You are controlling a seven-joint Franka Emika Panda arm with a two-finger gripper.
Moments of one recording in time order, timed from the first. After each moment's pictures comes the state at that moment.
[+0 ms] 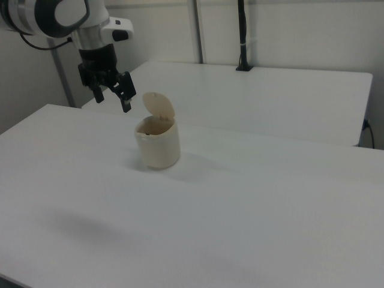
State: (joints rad) arm -0.09 -0.06 0.07 -1.66 0.07 1.69 0.05
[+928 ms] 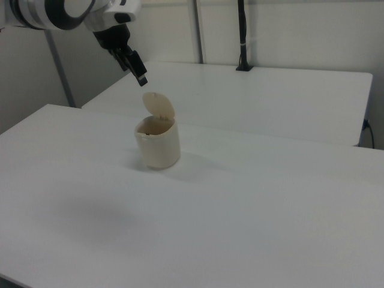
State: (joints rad) arm -0.08 0.03 0.07 -1.54 0.01 1.92 0.41
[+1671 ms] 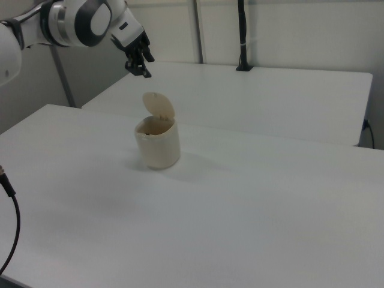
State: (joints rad) arm 0.04 0.27 0.03 -1.38 -0.02 2.18 1.34
